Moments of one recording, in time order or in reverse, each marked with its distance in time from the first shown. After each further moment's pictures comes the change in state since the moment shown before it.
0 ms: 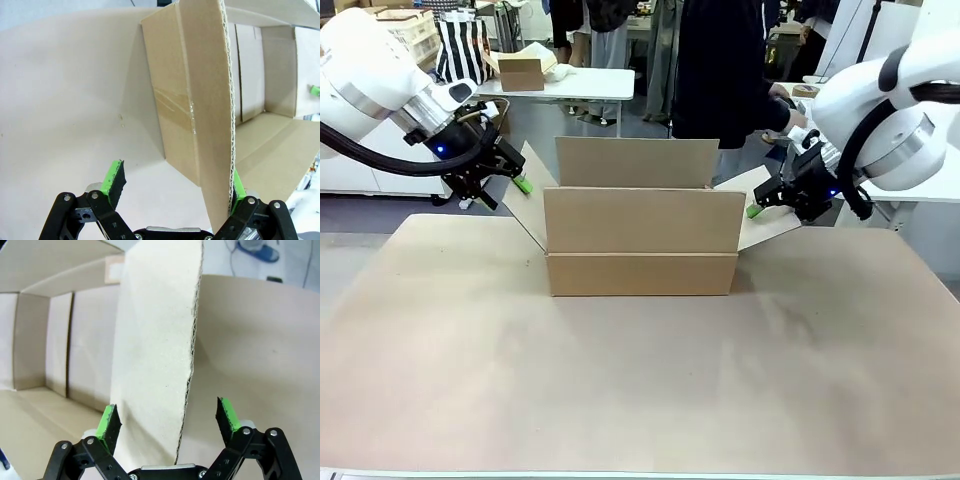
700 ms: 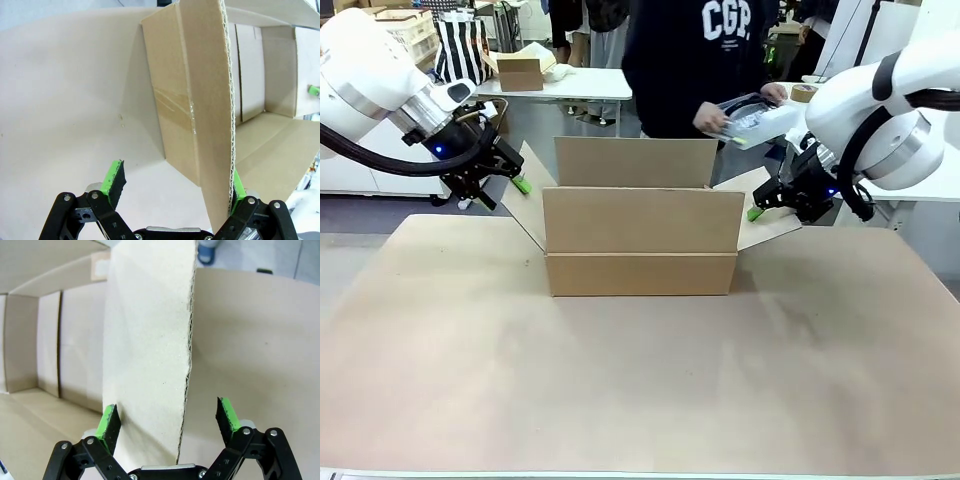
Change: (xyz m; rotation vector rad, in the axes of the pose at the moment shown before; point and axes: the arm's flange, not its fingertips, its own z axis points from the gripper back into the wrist) left arm 0.000 0.000 0.000 0.000 0.000 0.000; right arm 0.001 0.002 0.000 -0.045 0.025 -0.017
